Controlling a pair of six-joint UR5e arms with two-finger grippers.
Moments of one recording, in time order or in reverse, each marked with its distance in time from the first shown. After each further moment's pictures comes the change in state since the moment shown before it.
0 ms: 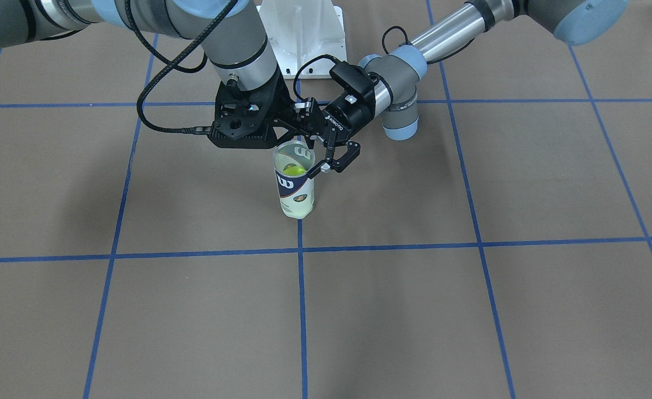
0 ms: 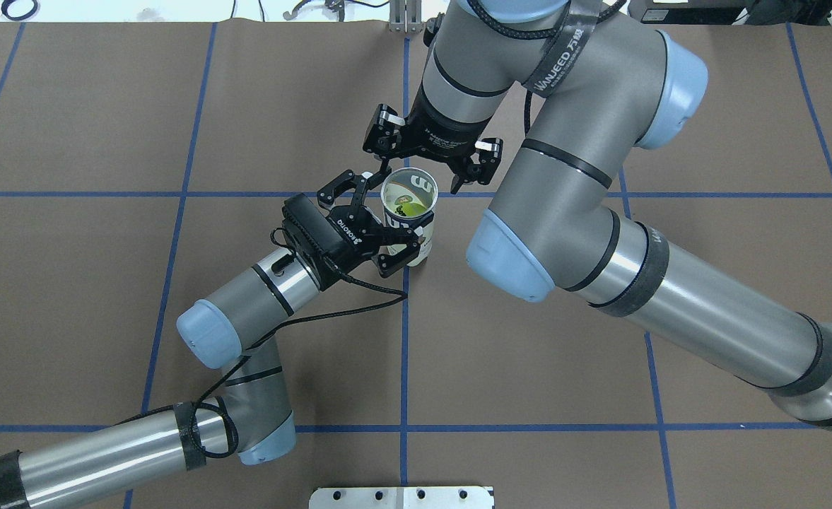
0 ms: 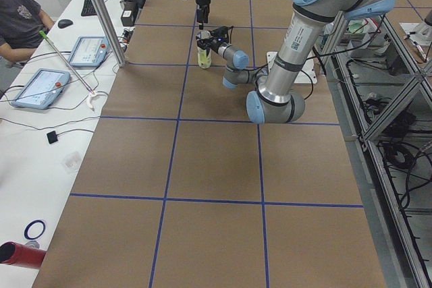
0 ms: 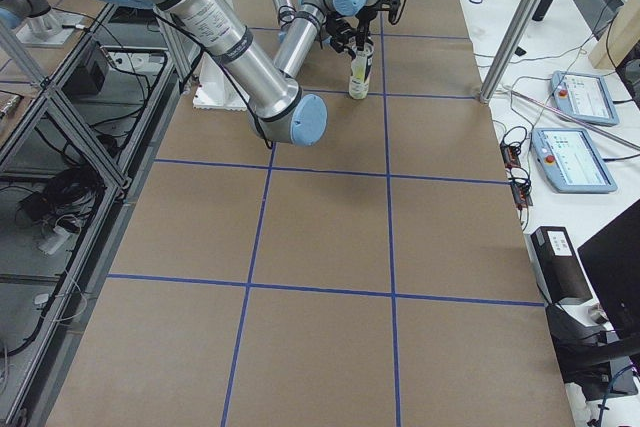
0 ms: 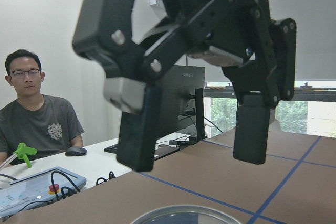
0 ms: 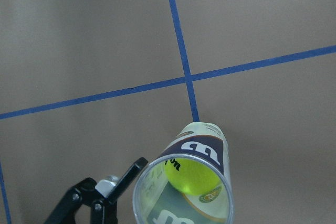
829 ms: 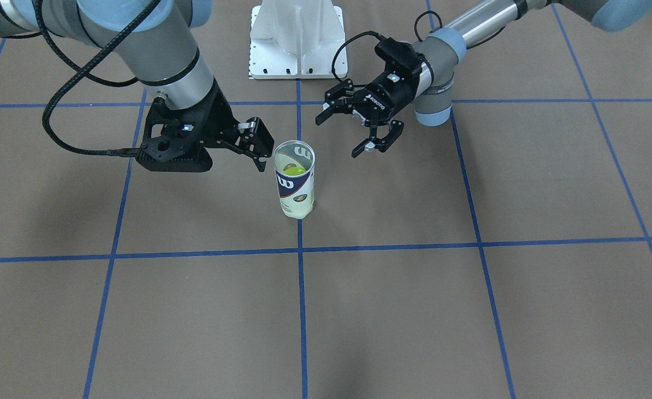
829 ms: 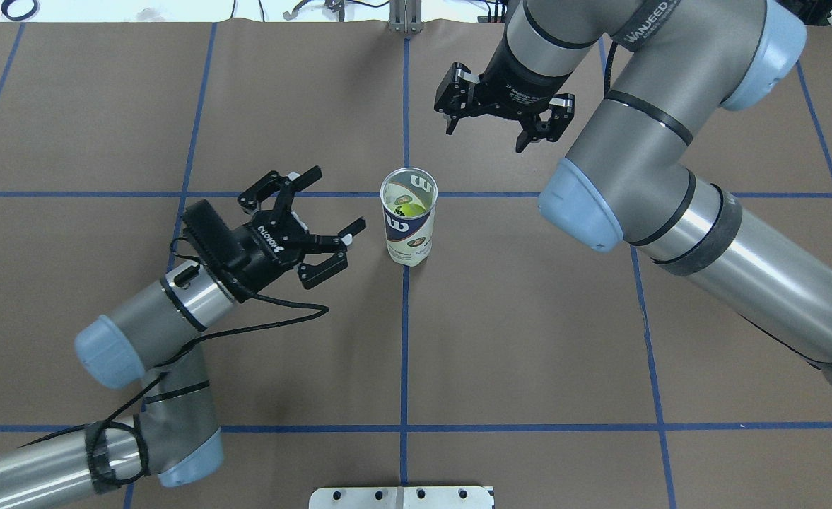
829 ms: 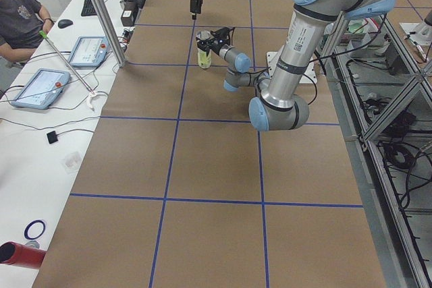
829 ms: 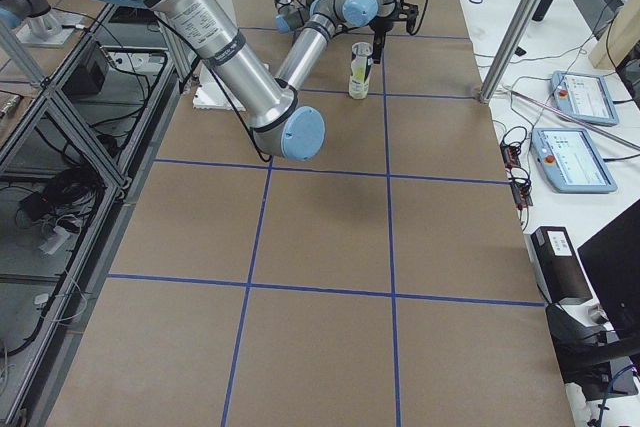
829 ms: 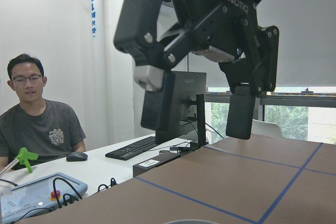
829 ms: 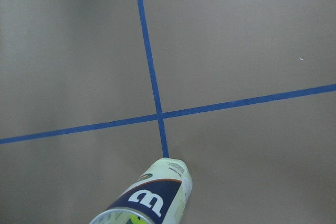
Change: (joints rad) left arm -0.011 0.259 -0.290 -0.011 -0.003 -0.007; right arm 0.121 -0.103 0.036 0.000 0.027 -0.137
